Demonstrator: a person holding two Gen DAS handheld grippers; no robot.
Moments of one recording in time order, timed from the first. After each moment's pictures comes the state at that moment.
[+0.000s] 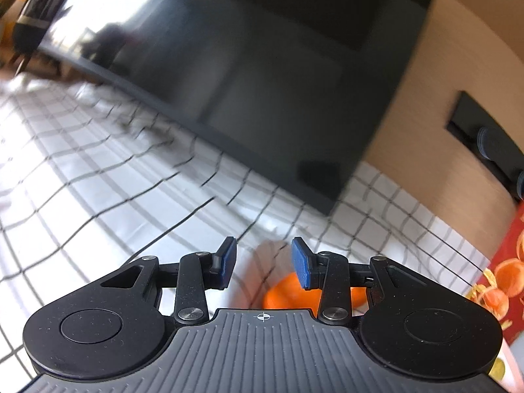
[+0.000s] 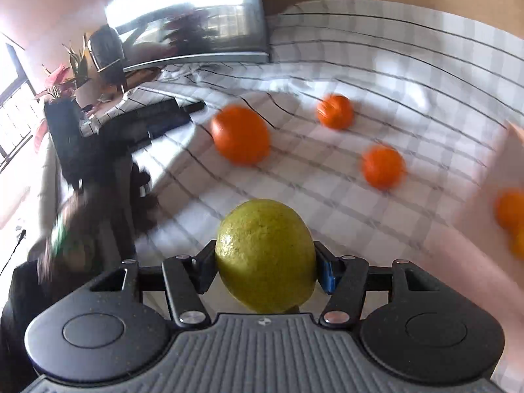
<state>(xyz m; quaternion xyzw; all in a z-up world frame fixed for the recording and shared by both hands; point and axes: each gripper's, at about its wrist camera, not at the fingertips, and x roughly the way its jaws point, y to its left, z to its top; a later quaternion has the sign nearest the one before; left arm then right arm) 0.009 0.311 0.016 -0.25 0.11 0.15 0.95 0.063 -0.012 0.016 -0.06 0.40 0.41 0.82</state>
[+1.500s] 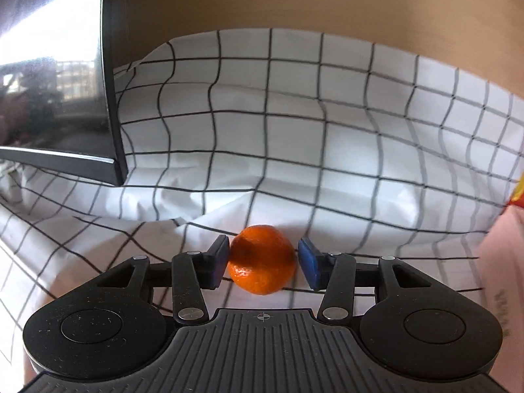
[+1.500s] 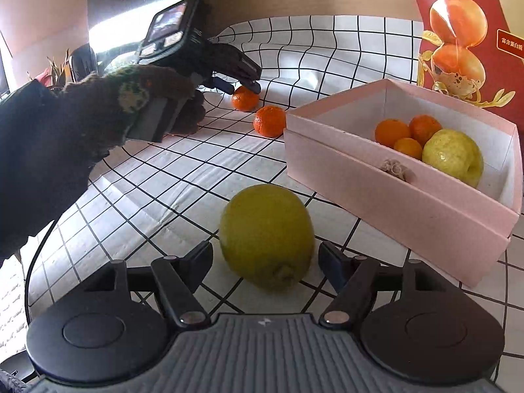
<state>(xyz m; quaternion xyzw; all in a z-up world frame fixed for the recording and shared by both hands) 0.206 0.196 0.006 -0.04 0.34 0.15 0.93 0.033 -0.116 -0.034 -0.05 0.32 0.37 0.87</state>
